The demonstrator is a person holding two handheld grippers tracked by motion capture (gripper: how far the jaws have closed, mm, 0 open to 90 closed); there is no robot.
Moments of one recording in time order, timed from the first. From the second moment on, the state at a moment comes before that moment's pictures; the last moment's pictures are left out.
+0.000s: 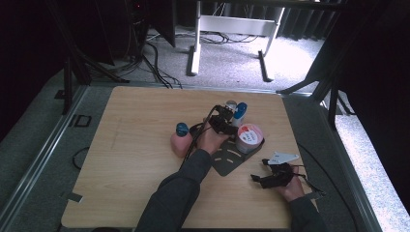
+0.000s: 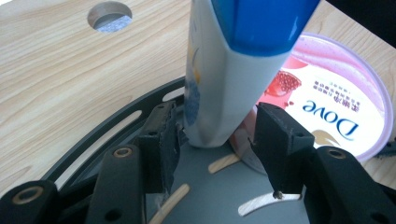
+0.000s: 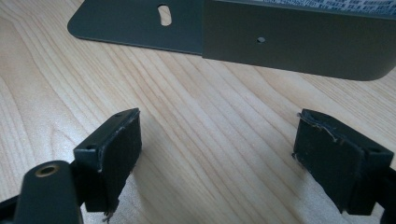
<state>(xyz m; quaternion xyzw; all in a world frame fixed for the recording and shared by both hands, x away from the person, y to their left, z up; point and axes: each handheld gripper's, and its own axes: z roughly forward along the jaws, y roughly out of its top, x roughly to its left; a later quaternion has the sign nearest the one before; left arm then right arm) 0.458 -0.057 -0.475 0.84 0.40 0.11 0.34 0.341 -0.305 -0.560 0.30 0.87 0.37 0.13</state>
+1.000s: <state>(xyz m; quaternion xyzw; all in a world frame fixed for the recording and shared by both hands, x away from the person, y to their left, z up) 0.412 -0.019 -0.458 0.84 0.36 0.13 0.37 0.340 -0.304 -0.560 0.30 0.87 0.37 0.13</state>
